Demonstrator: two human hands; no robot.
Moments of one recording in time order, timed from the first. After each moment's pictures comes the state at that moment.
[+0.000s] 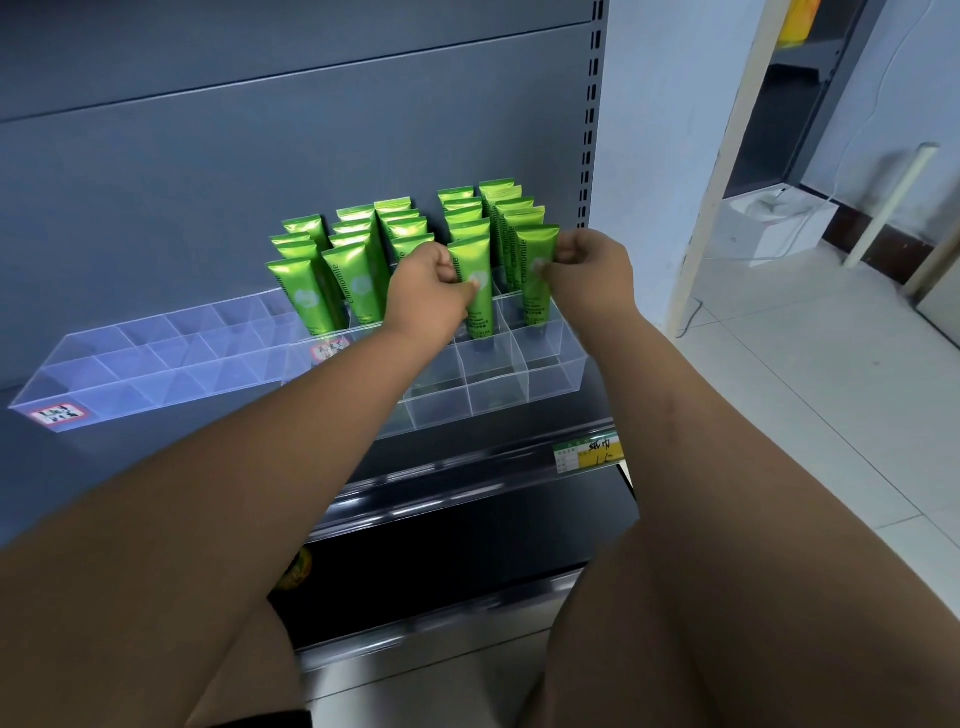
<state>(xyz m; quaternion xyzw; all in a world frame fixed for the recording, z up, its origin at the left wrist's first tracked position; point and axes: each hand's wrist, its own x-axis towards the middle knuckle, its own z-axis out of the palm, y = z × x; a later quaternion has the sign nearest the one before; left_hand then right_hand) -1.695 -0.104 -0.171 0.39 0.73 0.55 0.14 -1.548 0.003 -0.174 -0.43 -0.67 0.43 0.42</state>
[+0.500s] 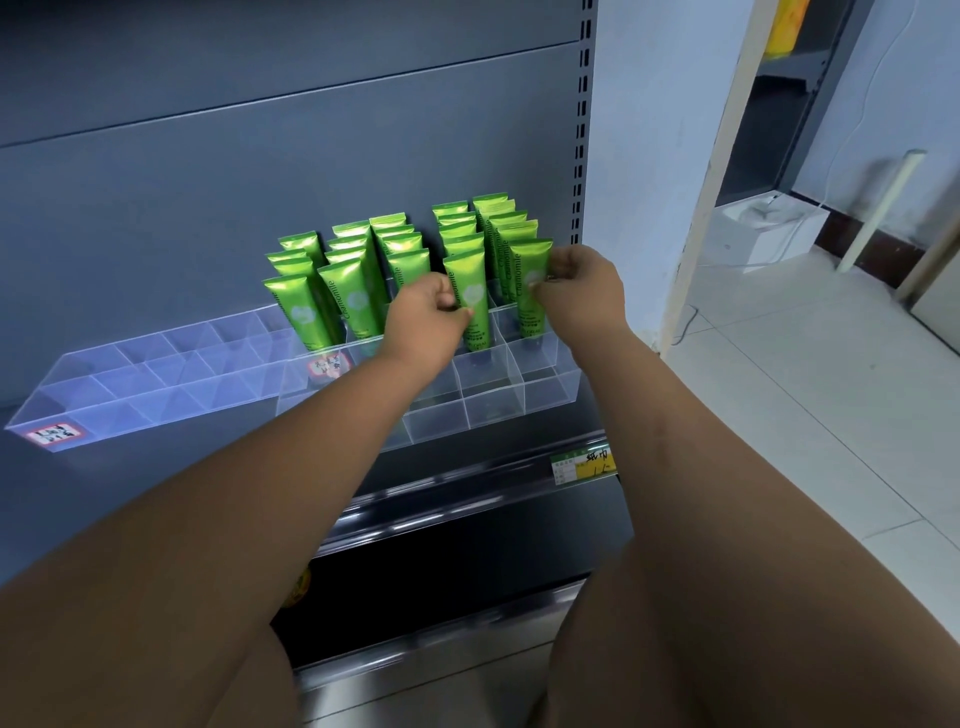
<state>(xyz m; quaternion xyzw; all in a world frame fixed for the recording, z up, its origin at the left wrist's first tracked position) -1.693 -0.110 -0.179 0.43 0.74 0.50 0.13 -1.546 -0.007 -0.172 -0.43 -0.67 0.43 0.42</state>
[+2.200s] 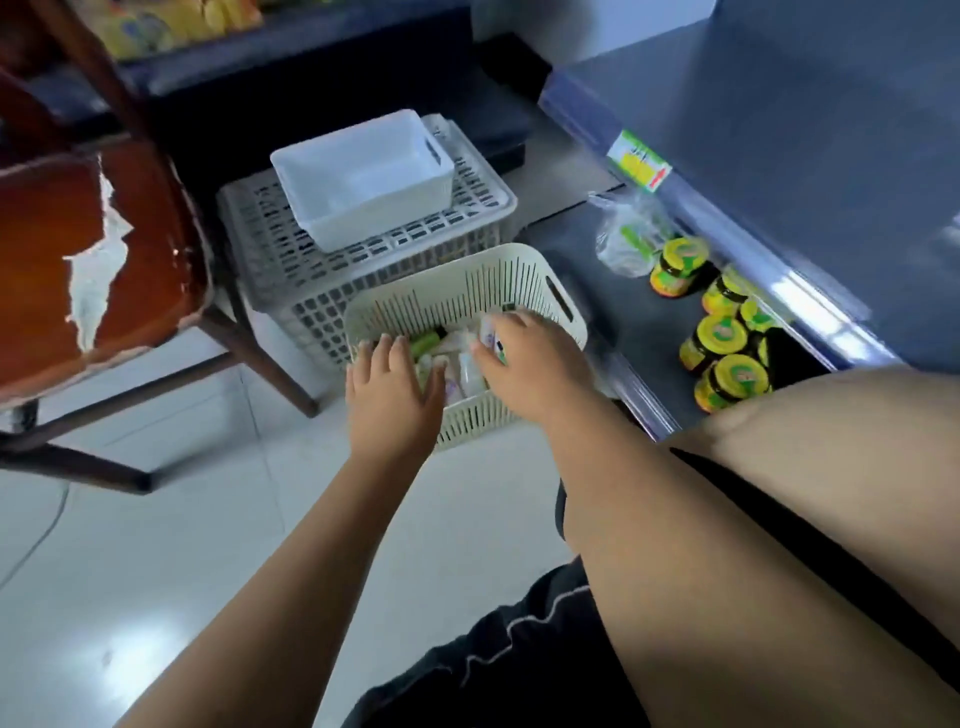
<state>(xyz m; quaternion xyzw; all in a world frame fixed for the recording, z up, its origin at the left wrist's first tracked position) -1.713 -0.836 -0.354 -0.23 0.96 0.14 -0.06 -1.806 -0.679 -0.318 0.25 -0.95 0.19 -0.06</state>
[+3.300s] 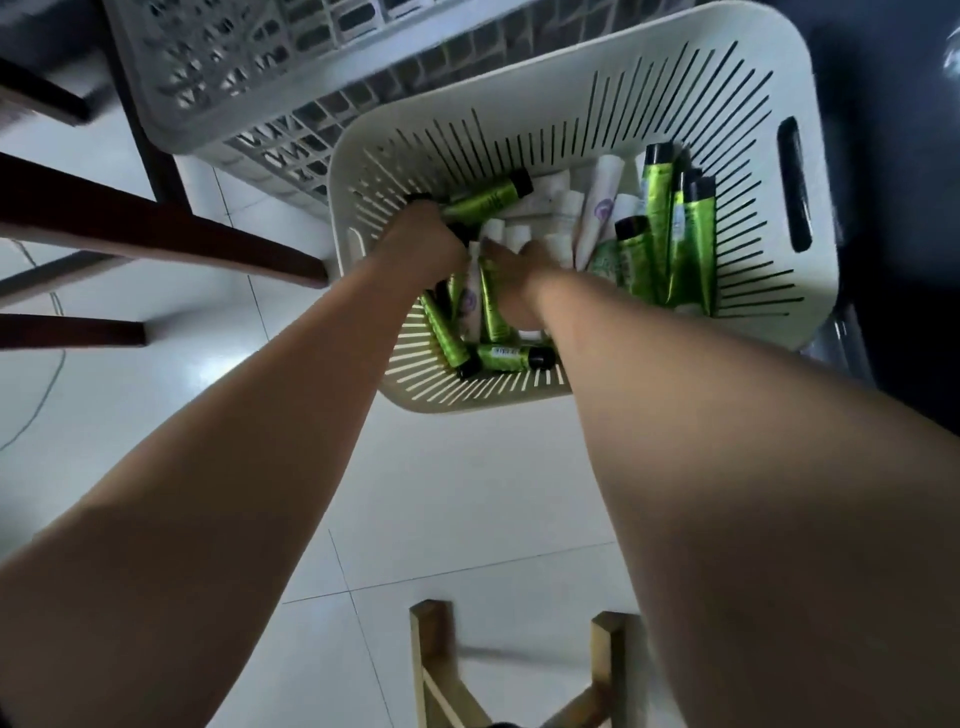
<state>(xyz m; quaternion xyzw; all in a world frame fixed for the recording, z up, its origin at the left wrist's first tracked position) -1.885 -0.962 -0.533 -0.43 0.81 0.31 0.25 -1.930 -0.838 -0.572 0.25 -0.82 0.07 -0.50</state>
